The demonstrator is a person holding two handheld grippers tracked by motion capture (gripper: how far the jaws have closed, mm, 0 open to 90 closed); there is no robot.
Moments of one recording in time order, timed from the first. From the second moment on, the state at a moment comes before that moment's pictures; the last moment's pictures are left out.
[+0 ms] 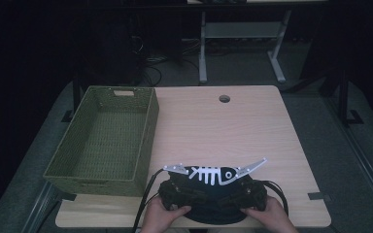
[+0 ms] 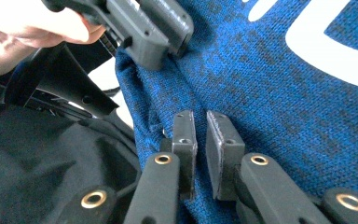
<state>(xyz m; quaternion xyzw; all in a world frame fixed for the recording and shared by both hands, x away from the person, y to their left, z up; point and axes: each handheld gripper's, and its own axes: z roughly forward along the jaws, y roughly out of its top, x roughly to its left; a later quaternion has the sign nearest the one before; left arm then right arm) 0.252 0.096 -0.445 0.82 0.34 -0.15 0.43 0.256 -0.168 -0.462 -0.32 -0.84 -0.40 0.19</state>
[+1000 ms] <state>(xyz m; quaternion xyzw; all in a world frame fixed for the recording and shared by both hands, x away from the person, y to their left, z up) 0.245 0.094 -0.462 0.83 0.34 -0.14 0.42 0.321 -0.140 -0.451 -0.37 -0.83 -0.39 0.14</state>
